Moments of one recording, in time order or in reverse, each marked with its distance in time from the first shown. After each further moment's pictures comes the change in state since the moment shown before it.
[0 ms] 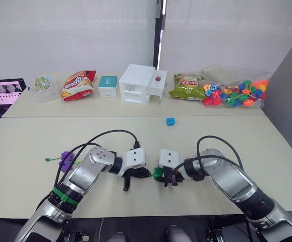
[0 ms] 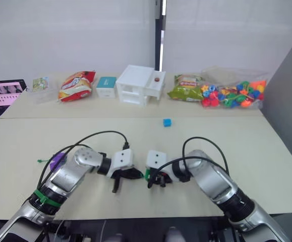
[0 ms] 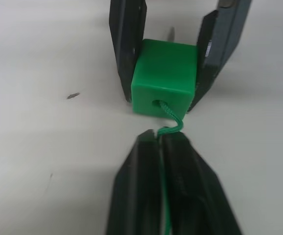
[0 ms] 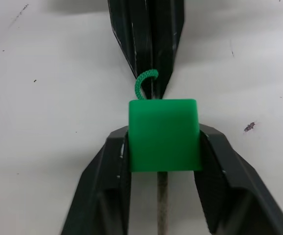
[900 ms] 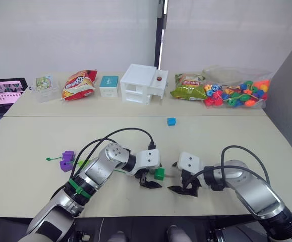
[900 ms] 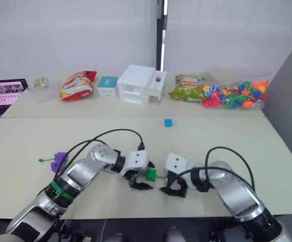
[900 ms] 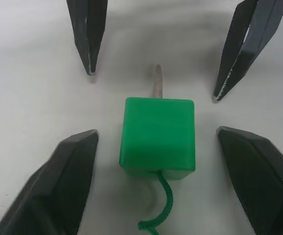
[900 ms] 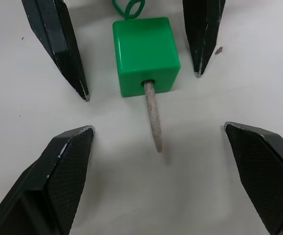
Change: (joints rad) left arm -0.119 -0.103 -0.141 0.086 0.081 -0.058 0.015; right arm 0.234 -0.119 -0.185 -0.112 0.099 -0.053 -0.085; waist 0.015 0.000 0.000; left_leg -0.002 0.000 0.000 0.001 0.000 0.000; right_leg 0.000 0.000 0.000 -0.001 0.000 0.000
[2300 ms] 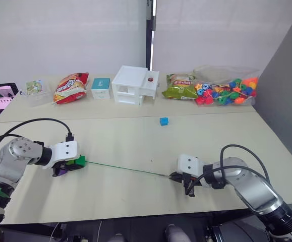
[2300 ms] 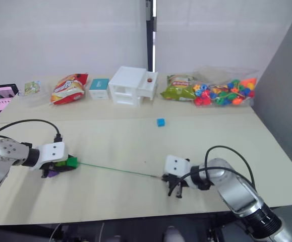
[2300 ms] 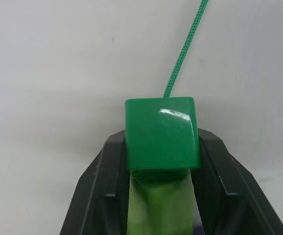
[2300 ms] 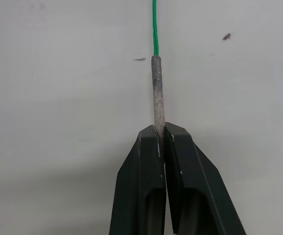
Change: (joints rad) left arm 0.200 0.600 0.357 0.363 -0.009 -0.479 -0.079; right arm -0.040 -0.029 0.040 0.057 -0.025 -0.137 0.088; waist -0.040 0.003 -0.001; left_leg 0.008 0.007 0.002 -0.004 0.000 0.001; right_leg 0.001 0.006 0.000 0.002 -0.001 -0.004
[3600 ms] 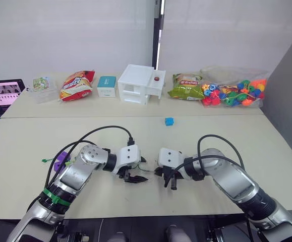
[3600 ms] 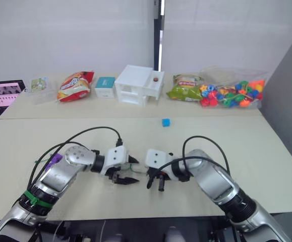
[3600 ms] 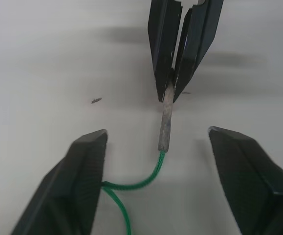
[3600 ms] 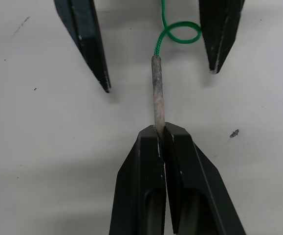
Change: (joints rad) left arm -0.063 -0.471 -0.190 -0.488 -0.086 0.480 0.097; right arm -0.197 0.134 0.147 0.019 -0.041 0.183 -0.029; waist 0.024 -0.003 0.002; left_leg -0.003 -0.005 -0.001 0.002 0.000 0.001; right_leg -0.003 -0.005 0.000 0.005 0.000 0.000
